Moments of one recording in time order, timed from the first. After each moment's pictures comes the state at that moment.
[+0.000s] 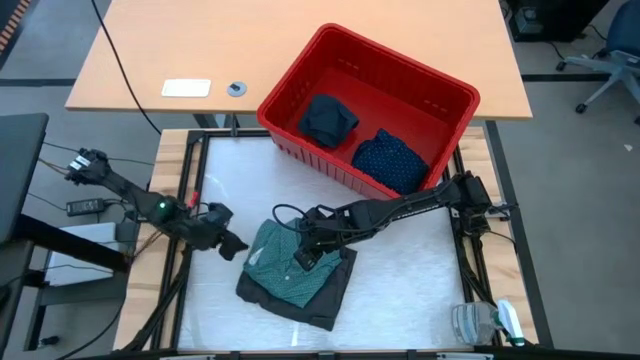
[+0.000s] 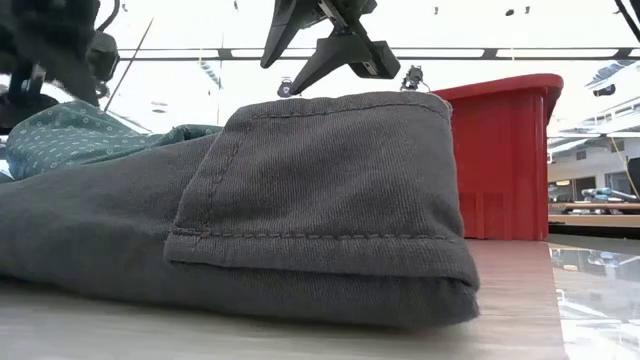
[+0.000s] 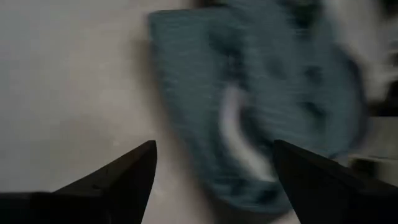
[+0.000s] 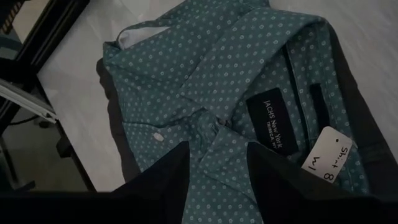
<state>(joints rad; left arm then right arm) -0.52 0.76 0.55 -0.70 -0.30 -1.40 0.21 1.99 1.78 -0.77 0.06 0.99</state>
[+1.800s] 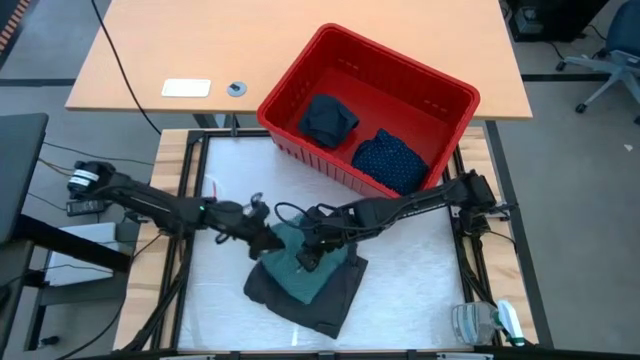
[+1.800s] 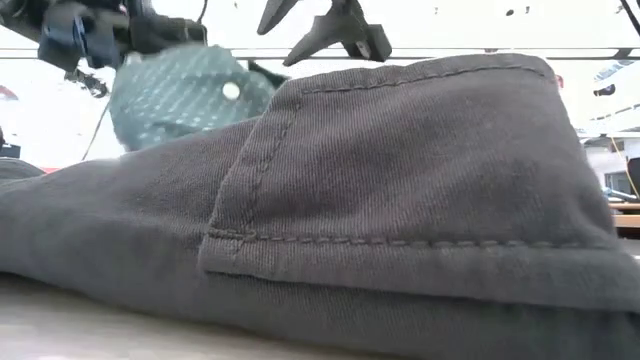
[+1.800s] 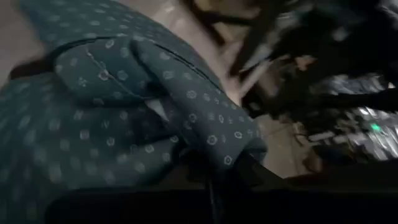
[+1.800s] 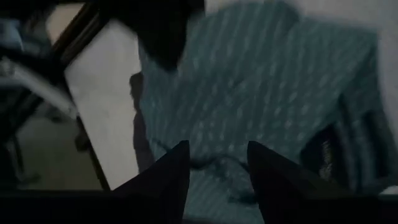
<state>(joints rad) -0.19 1.09 0.43 0.33 0.07 -0.94 0.21 1.96 1.78 -0.74 0.07 0.91</state>
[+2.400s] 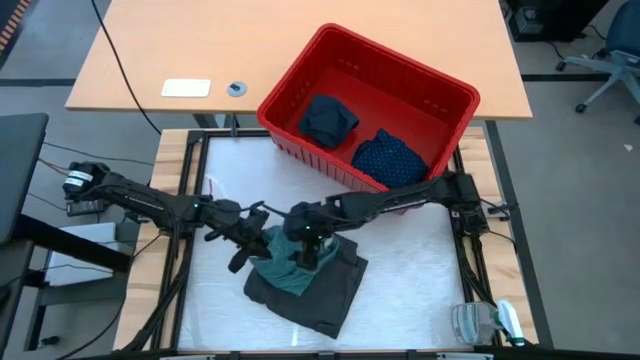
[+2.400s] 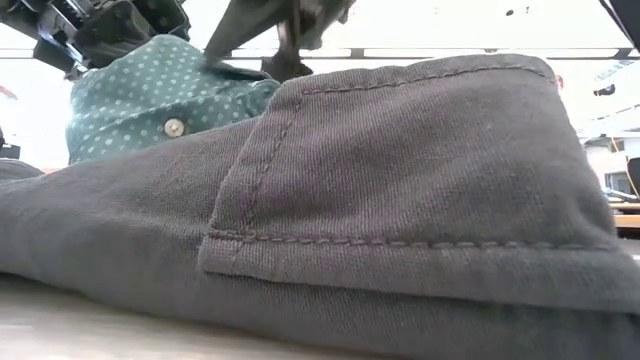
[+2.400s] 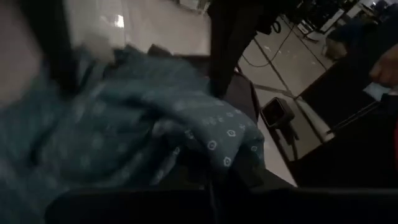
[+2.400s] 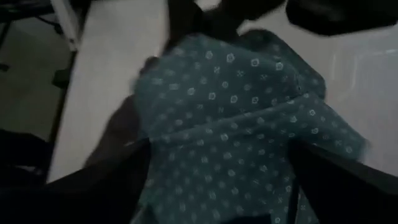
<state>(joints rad) -0.19 1.02 0.43 0.19 0.28 -0.36 0.12 2.06 1.78 -0.54 -0.10 0.24</state>
